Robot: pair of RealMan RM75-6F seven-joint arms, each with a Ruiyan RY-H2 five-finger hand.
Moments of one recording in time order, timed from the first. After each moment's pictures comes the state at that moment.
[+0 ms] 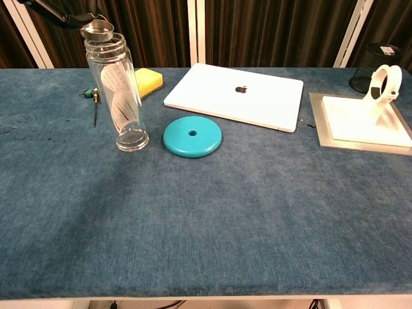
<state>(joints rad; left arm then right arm) -0.72 -1.26 -0.31 -1.80 1.04 1.06 0.28 0.18 -1.22 0.10 -1.45 -1.67 1.63 0.11</state>
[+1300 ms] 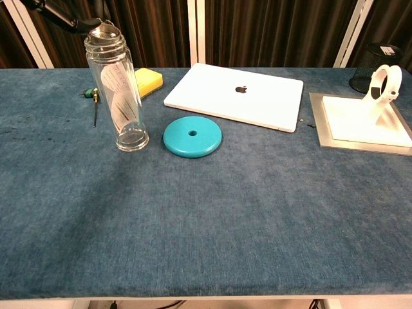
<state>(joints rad) -0.74 -1.29 -0.30 -1.76 1.04 1.07 0.19 0.18 -1.22 0.10 -1.44 -1.66 1.62 0.12</state>
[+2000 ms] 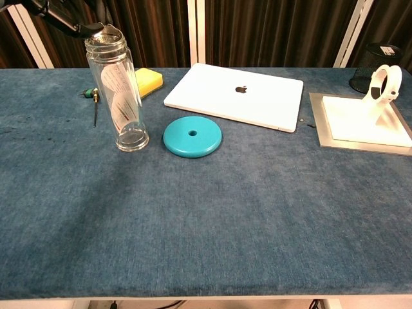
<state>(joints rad) -0.74 -1.30 -0.29 -1.75 1.03 1.05 0.16 0.18 -1.22 0.09 -1.44 -1.65 1.62 0.12</state>
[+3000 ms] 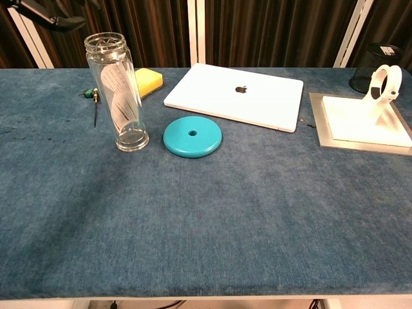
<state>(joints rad) -0.68 -1.25 -0.26 -1.74 1.16 1.09 0.03 0.18 -1.22 0.10 -1.44 -1.65 1.62 0.11</state>
